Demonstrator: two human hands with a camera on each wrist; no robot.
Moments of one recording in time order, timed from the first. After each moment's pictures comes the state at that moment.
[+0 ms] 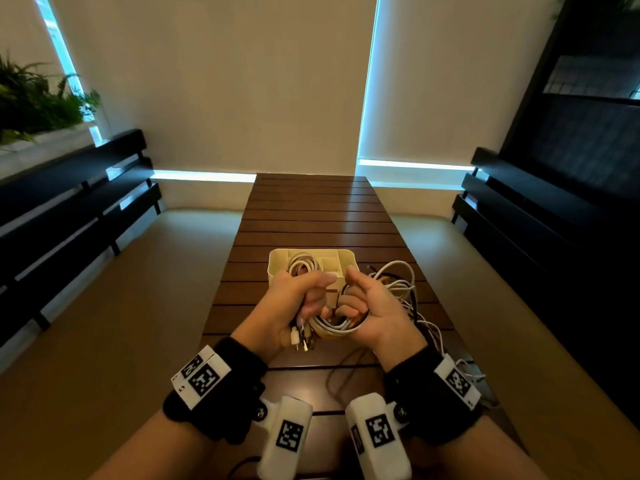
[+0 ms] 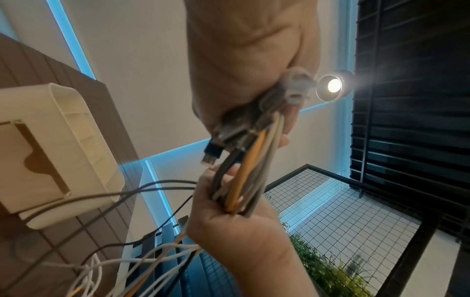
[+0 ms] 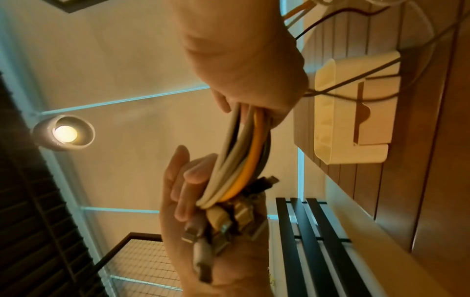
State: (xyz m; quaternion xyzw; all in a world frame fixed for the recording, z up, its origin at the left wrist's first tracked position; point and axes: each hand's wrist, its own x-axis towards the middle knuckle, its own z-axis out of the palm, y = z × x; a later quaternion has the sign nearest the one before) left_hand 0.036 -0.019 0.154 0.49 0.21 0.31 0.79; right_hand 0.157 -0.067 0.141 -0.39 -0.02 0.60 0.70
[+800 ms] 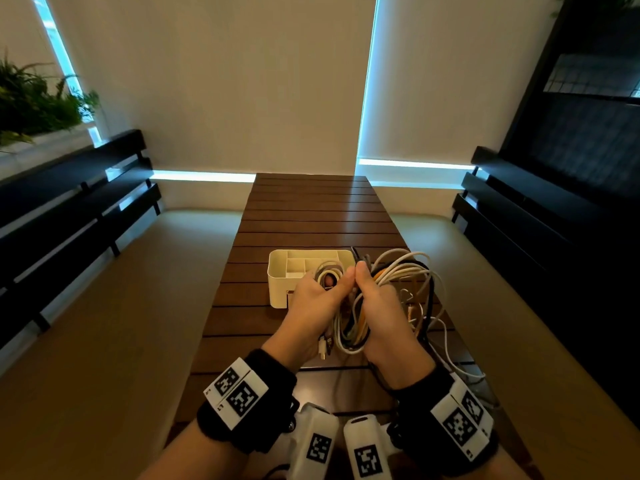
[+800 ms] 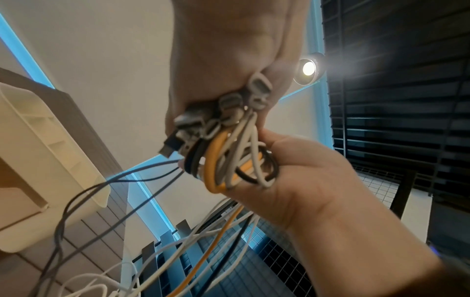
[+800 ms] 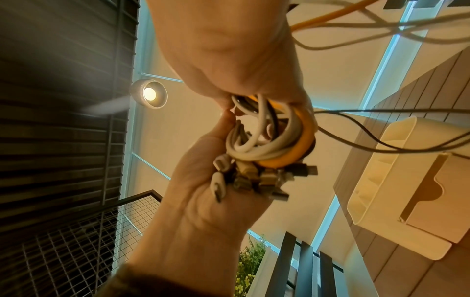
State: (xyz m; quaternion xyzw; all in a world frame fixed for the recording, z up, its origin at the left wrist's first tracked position) left_hand 0.063 -0.039 0.149 0.59 0.31 0.37 0.64; right_hand 0.132 -0.090 0.160 -0.56 -0.21 0.40 0.70
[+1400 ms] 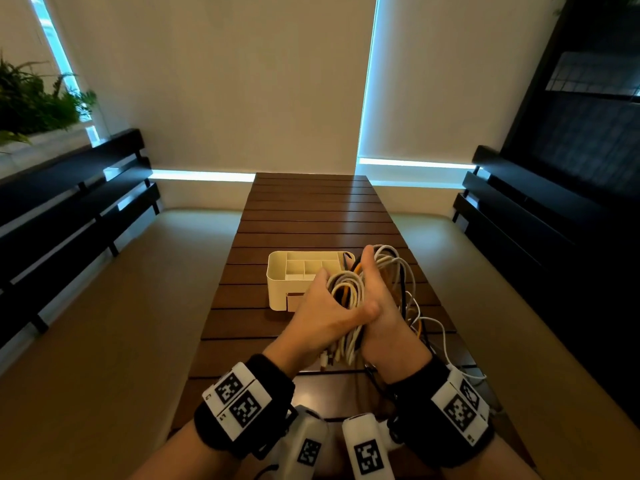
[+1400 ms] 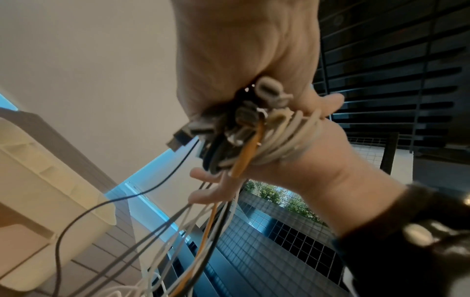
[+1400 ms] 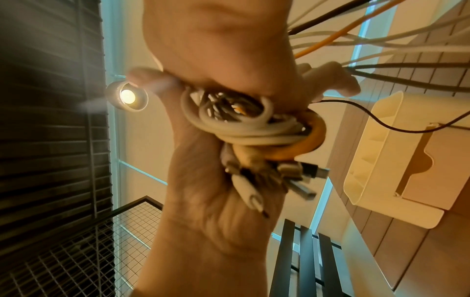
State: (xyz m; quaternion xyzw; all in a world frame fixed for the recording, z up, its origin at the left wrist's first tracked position) left_hand 0.061 -0.030 0.137 0.69 0.26 0.31 0.60; right_hand 0.140 -0.079 0.164 -0.51 -0.21 0.52 0.65
